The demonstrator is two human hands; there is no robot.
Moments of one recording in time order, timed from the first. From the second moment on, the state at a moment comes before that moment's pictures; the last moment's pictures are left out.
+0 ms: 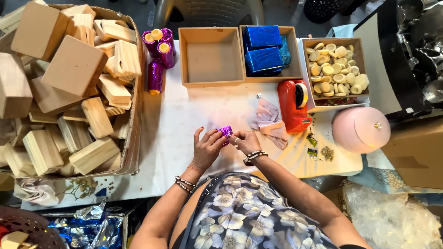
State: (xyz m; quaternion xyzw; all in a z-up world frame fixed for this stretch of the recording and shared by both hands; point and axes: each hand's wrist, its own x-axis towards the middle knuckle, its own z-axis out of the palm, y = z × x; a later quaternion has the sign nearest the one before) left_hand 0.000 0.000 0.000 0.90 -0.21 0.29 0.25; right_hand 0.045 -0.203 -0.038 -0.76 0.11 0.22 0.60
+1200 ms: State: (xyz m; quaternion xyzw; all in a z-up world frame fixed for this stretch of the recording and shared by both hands) left_hand 0.000 -0.001 0.005 0.91 -0.21 0.27 0.25; right_hand 0.025 -0.212 -0.049 -0.92 0.08 0.18 0.35
